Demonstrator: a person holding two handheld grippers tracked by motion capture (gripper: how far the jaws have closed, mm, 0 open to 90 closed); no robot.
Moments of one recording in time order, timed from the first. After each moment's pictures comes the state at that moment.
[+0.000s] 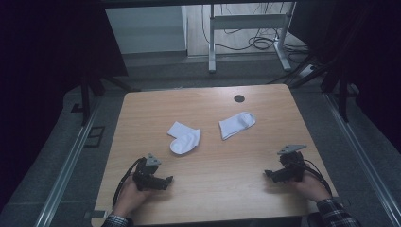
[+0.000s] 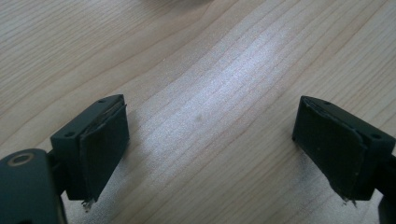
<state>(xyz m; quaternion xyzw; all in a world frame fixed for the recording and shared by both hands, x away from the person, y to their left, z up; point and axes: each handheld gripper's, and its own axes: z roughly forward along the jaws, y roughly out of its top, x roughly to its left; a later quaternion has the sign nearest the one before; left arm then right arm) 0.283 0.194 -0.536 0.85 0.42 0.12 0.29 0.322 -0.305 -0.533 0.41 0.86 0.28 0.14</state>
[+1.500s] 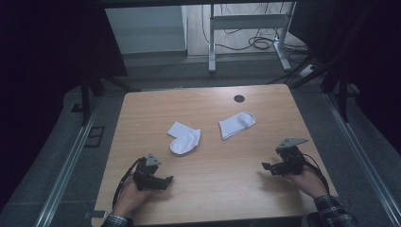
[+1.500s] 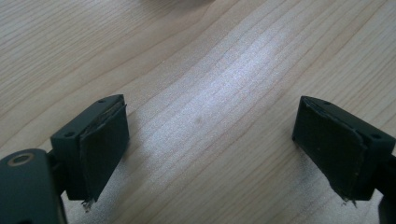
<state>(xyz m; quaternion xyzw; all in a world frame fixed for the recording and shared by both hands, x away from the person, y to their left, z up) 0.284 0.194 -0.536 0.85 0.42 0.12 0.29 0.331 -0.297 -0.510 0.39 0.85 0.33 0.13</state>
